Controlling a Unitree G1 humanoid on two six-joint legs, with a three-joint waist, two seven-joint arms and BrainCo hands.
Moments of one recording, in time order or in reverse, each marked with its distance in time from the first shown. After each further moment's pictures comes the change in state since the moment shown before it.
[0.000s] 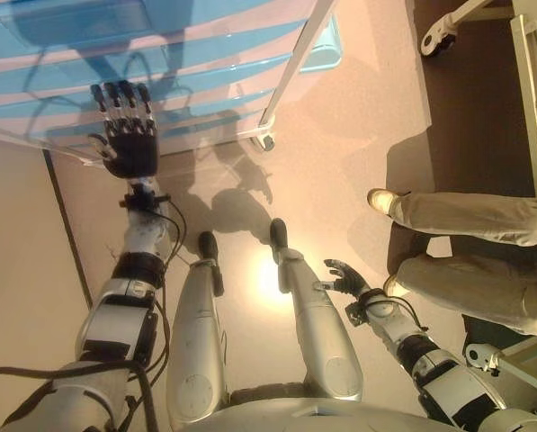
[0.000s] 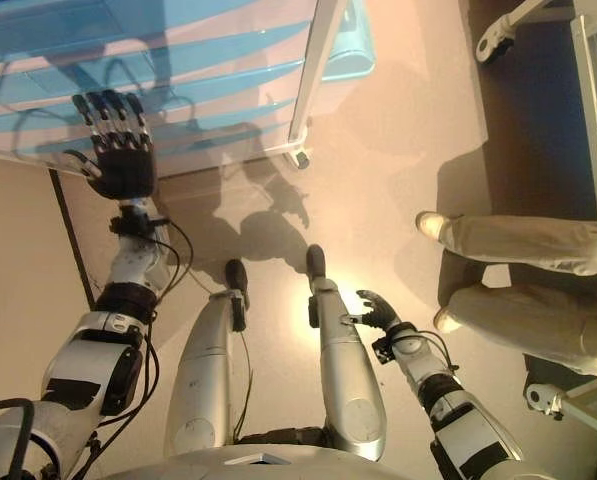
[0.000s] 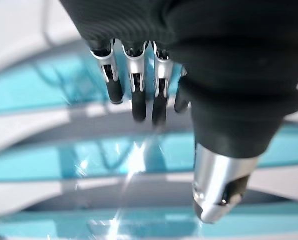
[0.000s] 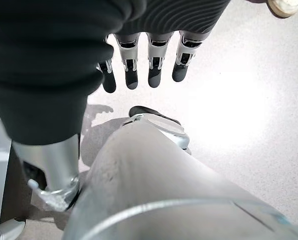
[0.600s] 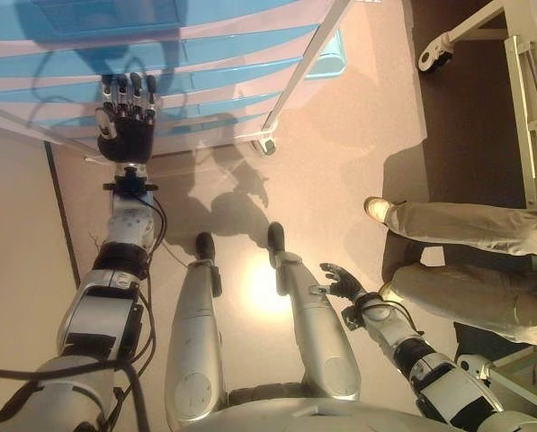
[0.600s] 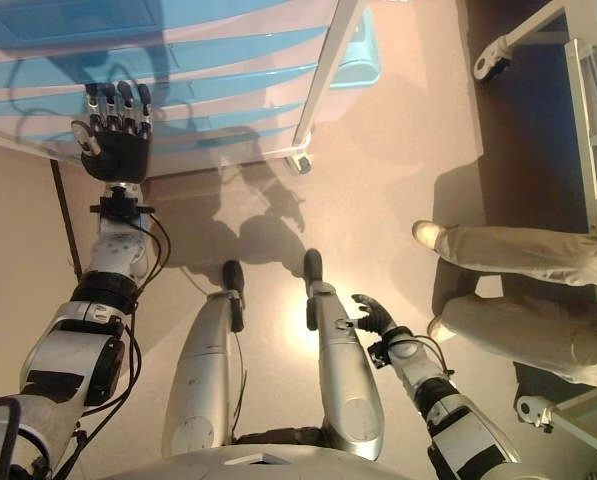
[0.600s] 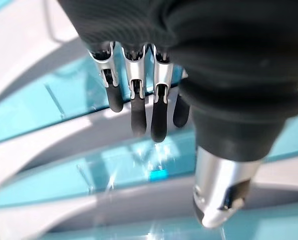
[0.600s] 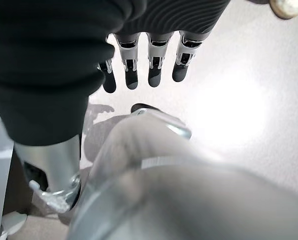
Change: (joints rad) left arm -0.012 0.093 -0.014 0.073 0.202 0.035 0.256; right arm 0.007 0.033 0.017 0.003 0.031 -0.001 0.000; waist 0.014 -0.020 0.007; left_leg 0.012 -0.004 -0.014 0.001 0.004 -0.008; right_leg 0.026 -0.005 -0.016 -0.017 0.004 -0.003
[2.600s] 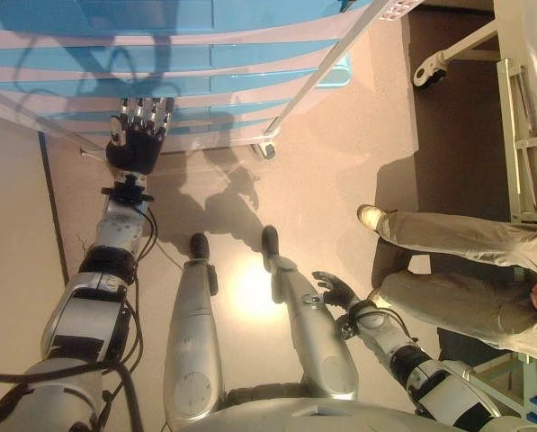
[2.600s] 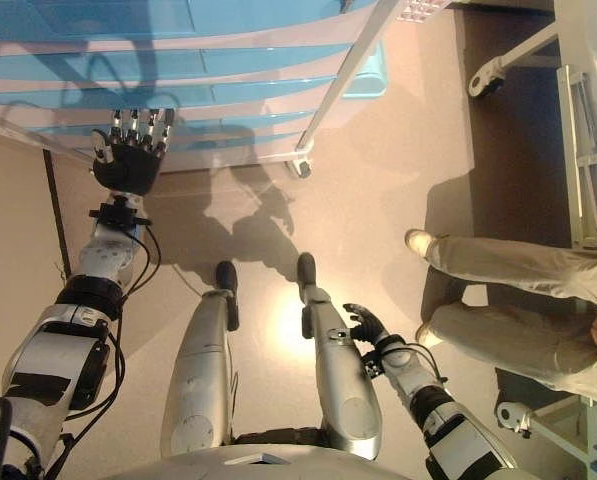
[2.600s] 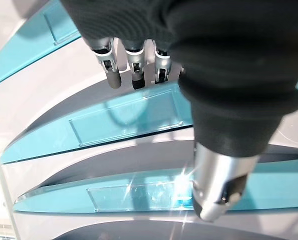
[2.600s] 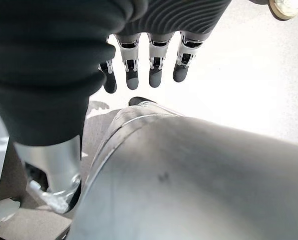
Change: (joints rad) left arm 0.016 0.063 -0.056 0.010 0.020 0.140 -0.078; right arm 0.032 0.000 0.066 -0.019 0.022 0.010 0.007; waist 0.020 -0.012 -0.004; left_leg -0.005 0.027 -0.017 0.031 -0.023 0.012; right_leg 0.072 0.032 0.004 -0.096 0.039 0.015
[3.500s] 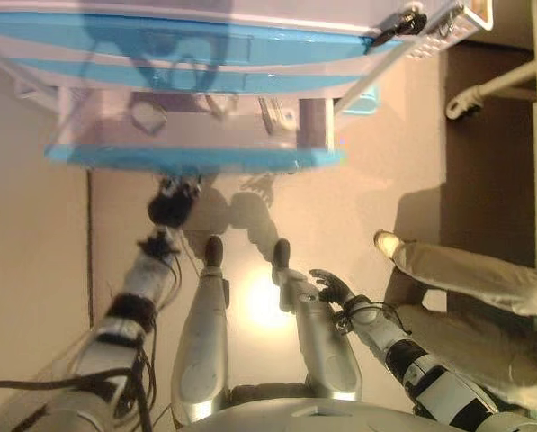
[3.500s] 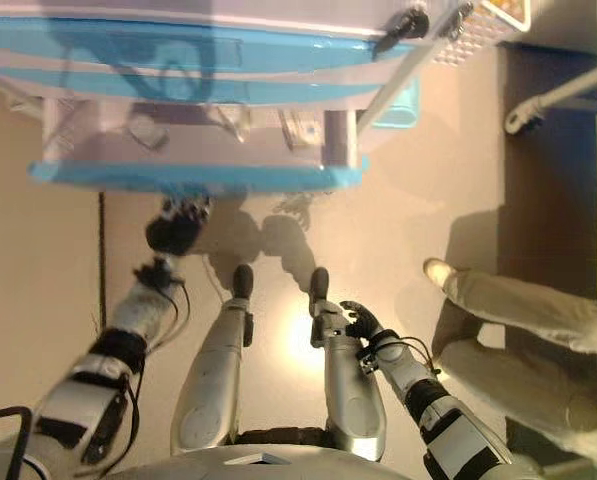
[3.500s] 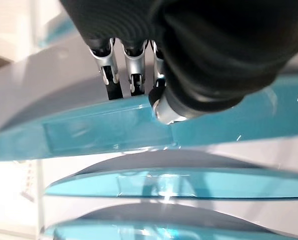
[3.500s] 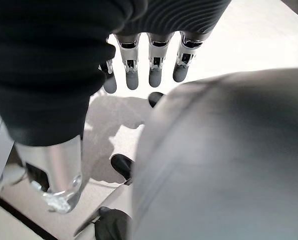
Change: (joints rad) left arm 0.434 -0.227 -0.051 -0.038 0.036 0.140 -0.170; right arm -0.018 -0.029 -0.004 -0.064 -0.074 0.099 -0.070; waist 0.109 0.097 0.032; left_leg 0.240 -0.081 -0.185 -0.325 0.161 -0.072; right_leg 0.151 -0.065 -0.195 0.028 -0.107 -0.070
